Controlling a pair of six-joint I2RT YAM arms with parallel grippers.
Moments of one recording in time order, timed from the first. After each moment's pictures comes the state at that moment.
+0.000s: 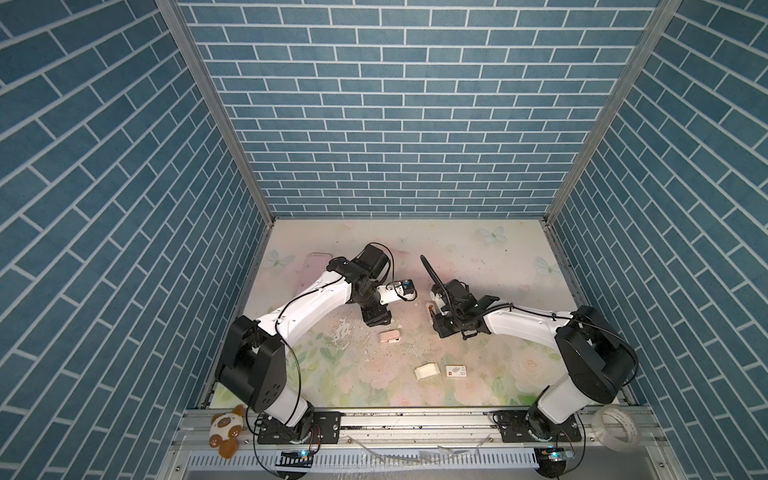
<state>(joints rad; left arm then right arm) -0.57 1.56 1.25 -0.97 0.28 0.71 0.77 1.59 0.86 -0.36 -0.06 0.31</state>
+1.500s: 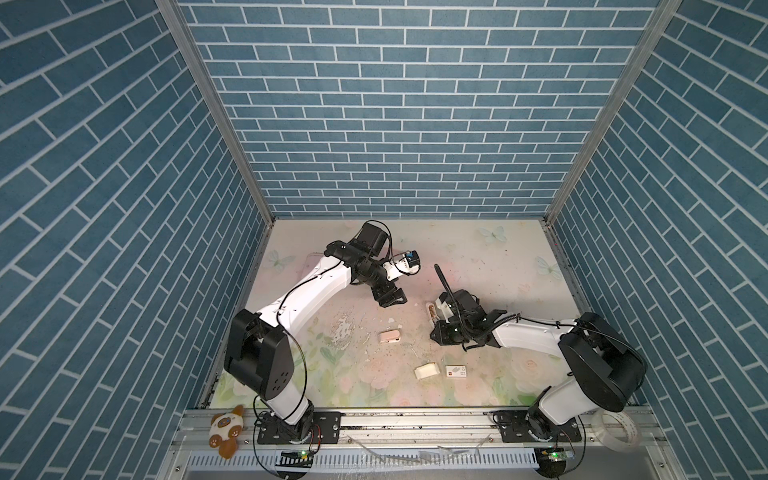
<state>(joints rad) -0.52 1.63 1.43 -0.90 0.46 0.63 0.75 1.55 0.67 -0.13 -0.26 0.60</state>
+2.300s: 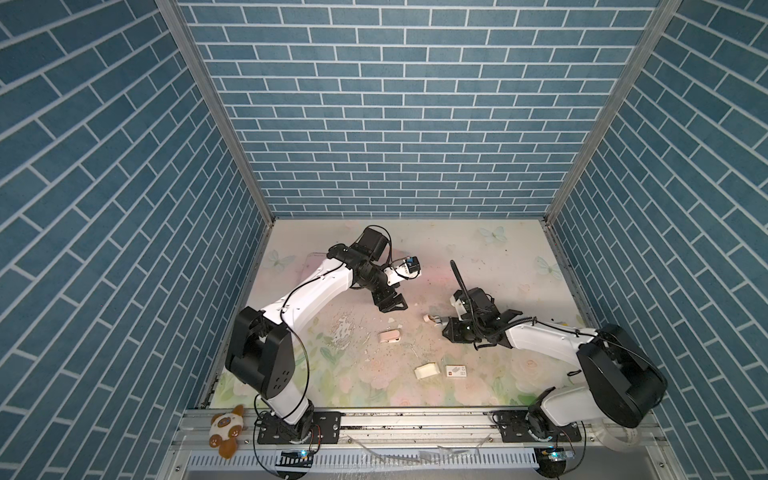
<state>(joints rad) -0.53 1.65 1.38 -0.88 0.52 0.67 0.66 1.39 0.63 -0.26 -0.24 0.59</state>
